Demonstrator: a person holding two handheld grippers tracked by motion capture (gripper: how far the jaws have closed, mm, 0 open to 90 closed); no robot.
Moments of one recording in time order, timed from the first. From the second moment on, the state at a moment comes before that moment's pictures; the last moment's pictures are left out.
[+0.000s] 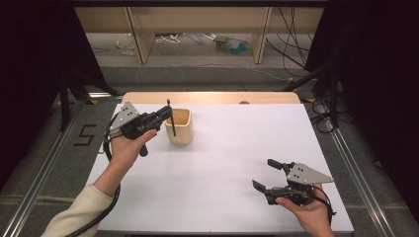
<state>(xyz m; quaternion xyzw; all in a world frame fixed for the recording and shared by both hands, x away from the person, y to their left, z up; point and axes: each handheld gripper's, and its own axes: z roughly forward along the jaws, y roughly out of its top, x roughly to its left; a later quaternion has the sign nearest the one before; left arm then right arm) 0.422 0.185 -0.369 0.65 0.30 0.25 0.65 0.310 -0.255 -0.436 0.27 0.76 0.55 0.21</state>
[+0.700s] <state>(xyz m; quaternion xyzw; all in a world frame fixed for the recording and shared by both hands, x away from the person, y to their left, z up) 0.427 0.182 -0.368 0.65 0.30 0.25 0.65 0.309 -0.255 -0.436 0.28 0.76 0.55 0.20</state>
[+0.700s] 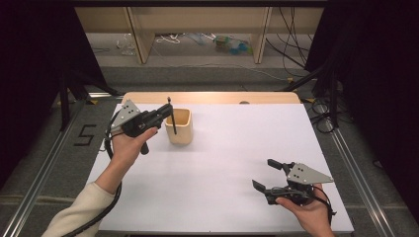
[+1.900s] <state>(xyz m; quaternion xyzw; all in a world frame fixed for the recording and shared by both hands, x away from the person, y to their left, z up) 0.437 0.178 -0.358 0.65 0.30 0.26 0.65 0.311 -0.256 -0.437 0.27 0.76 0.56 0.21</state>
